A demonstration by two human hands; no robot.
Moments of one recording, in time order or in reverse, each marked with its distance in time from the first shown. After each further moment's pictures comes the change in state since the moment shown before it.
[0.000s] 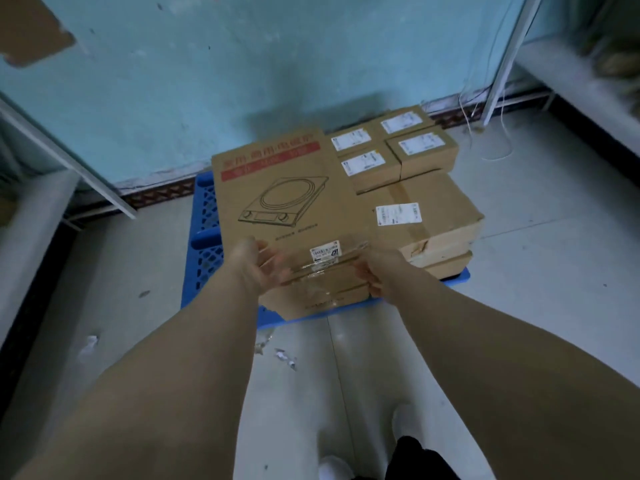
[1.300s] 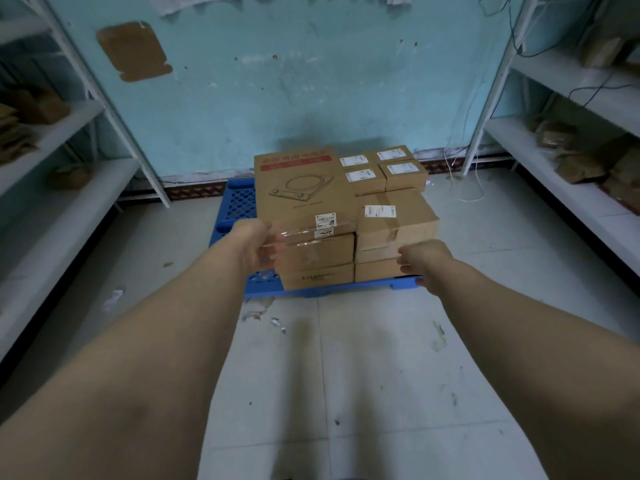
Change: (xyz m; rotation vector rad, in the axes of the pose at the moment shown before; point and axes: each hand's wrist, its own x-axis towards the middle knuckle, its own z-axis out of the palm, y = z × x) left_hand -0.272 -0.111 -0.141 0.327 -0.067 0.265; right_hand -0.304 0.109 -0.086 -0.167 0.250 -0.154
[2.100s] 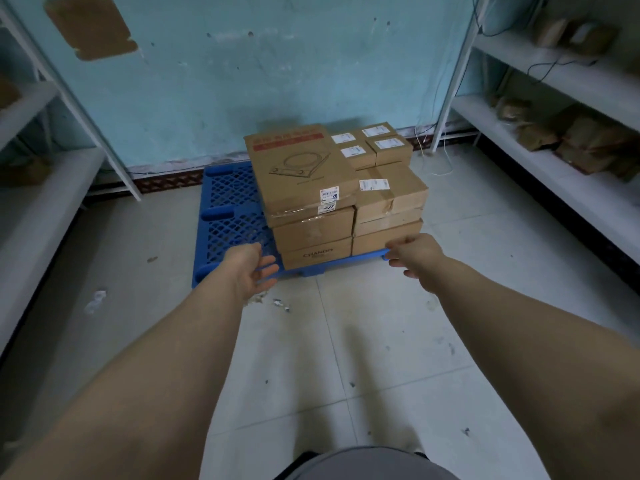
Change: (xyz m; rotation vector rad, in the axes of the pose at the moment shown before) left_hand 0.006 -0.079 -0.134 -0.058 -0.071 -0.152; right_hand -0.109 0.039 0.108 -0.034 0.094 -0.061
